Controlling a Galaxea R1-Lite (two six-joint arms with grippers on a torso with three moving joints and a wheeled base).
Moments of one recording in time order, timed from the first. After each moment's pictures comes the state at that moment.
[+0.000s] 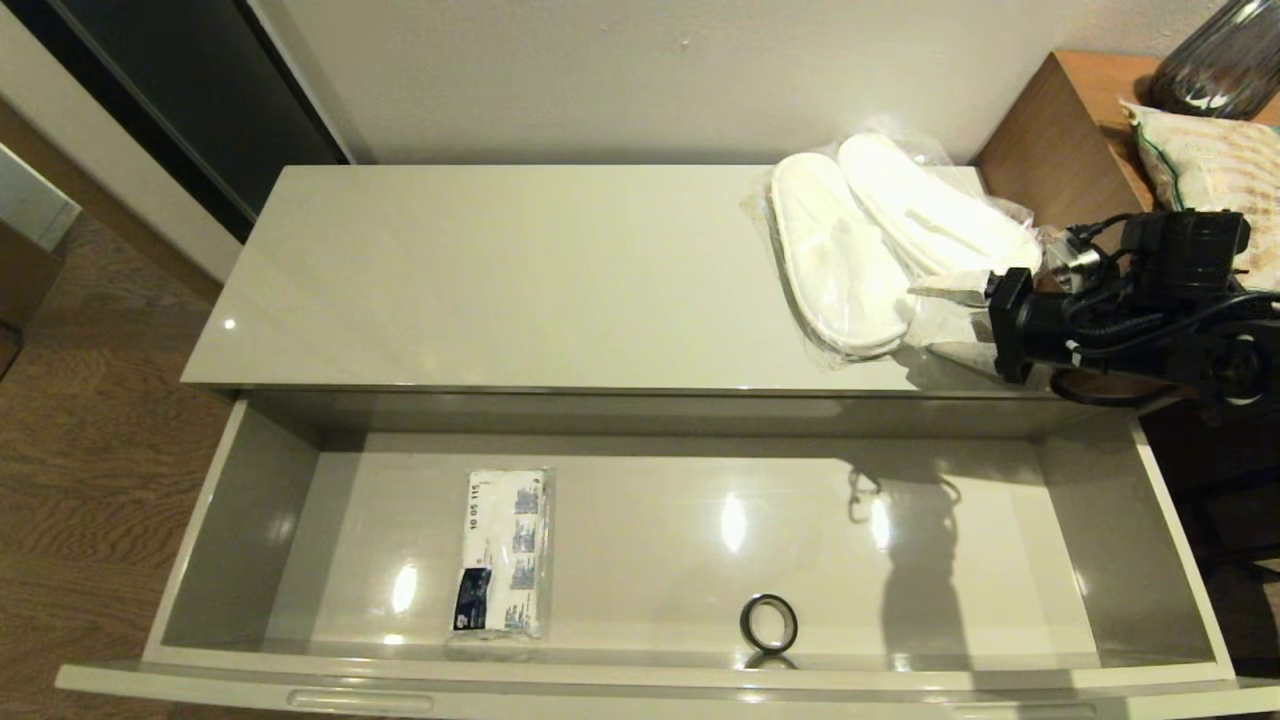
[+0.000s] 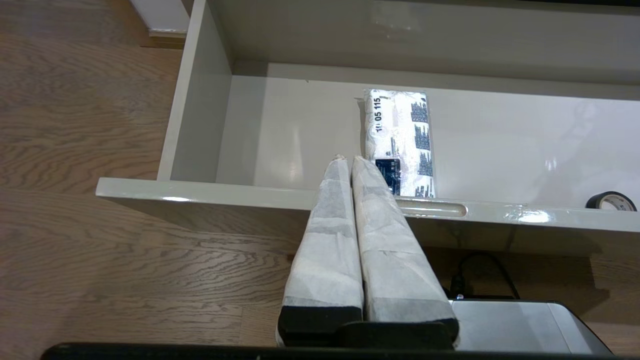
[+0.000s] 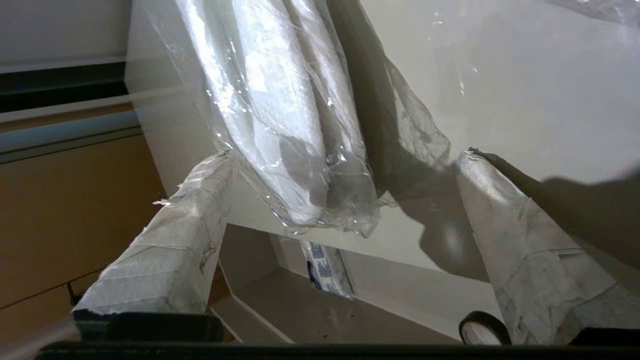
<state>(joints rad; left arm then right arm) -0.01 0.00 0.00 0.00 0.01 -0.02 -0.06 1.93 -1.20 -0.45 0.66 0.79</state>
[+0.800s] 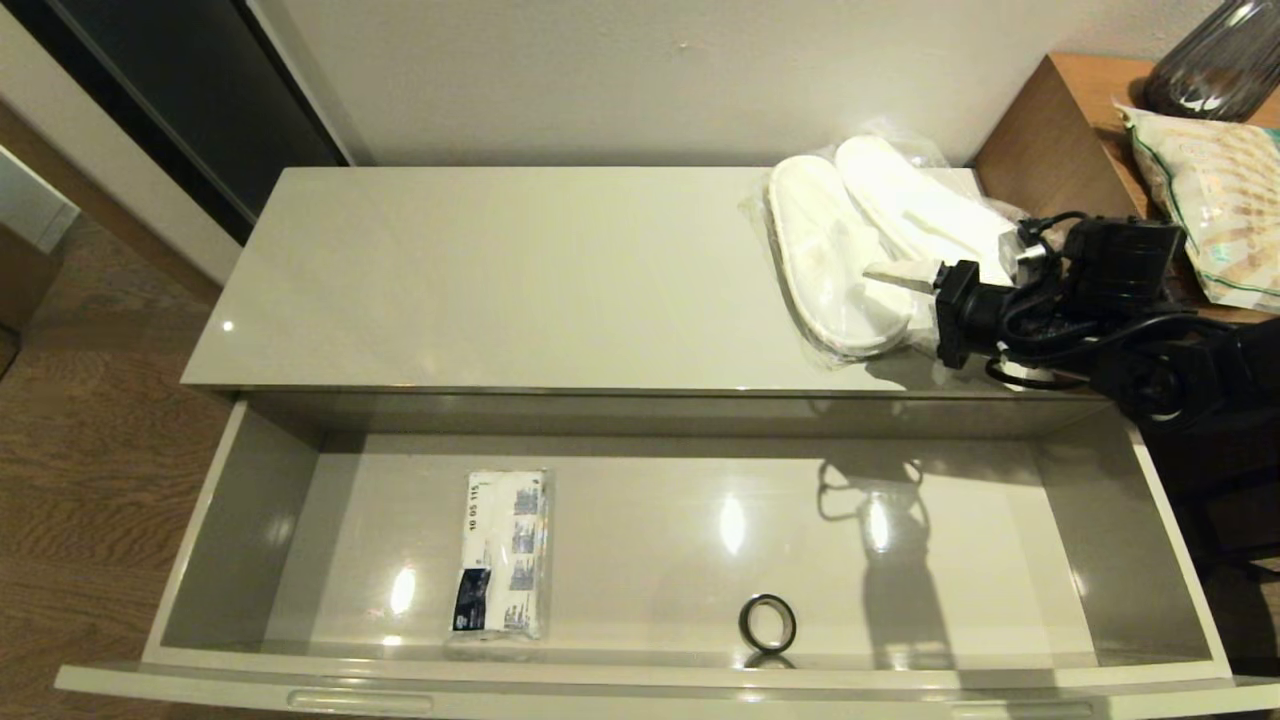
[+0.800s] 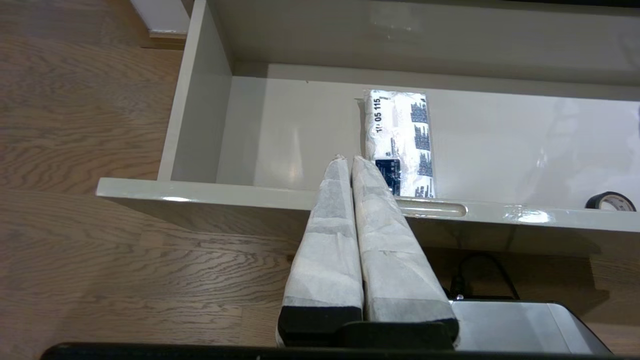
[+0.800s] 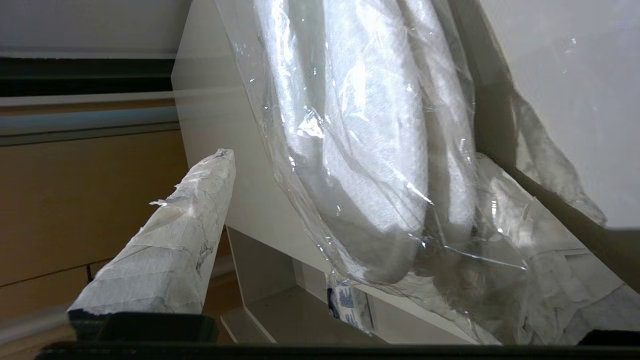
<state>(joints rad) -0.01 0.00 0.00 0.00 0.01 -0.02 0.04 2.05 -1.21 -0.63 0.66 0.85</state>
